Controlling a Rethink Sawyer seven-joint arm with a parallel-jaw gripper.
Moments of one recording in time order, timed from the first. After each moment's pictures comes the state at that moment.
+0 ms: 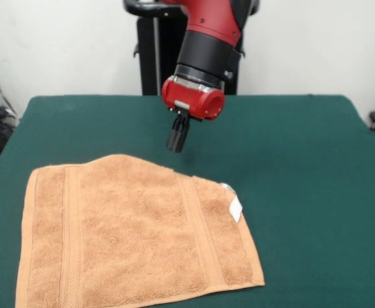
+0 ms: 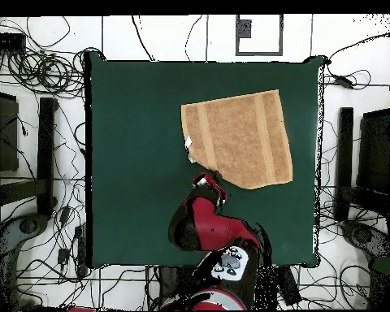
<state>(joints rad) 0.08 -0.43 -0.39 1.86 -0.09 -0.33 2.64</state>
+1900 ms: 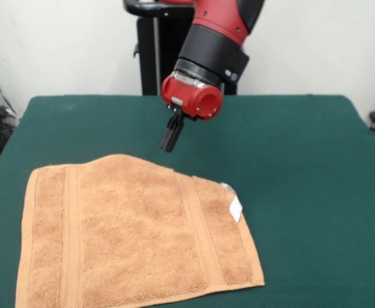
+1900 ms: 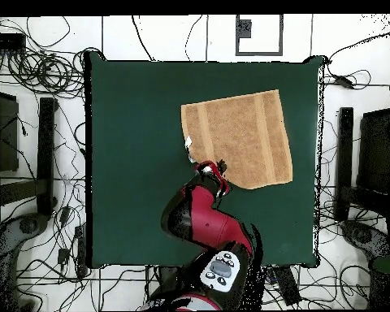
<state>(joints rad) 0.15 -0.42 -0.43 1.87 0.22 -0.34 2.64</state>
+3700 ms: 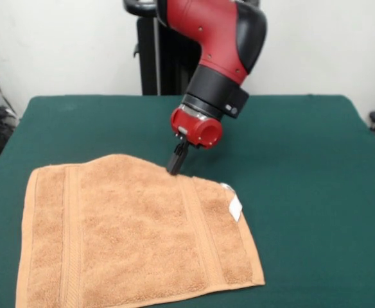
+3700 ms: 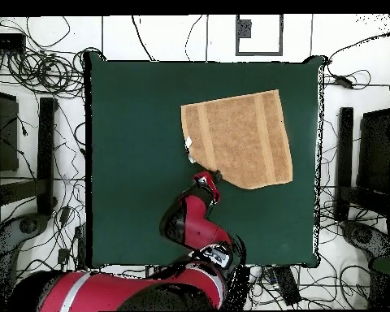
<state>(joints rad) 0.13 -0.26 -0.33 1.94 0.38 -0.59 2.64</state>
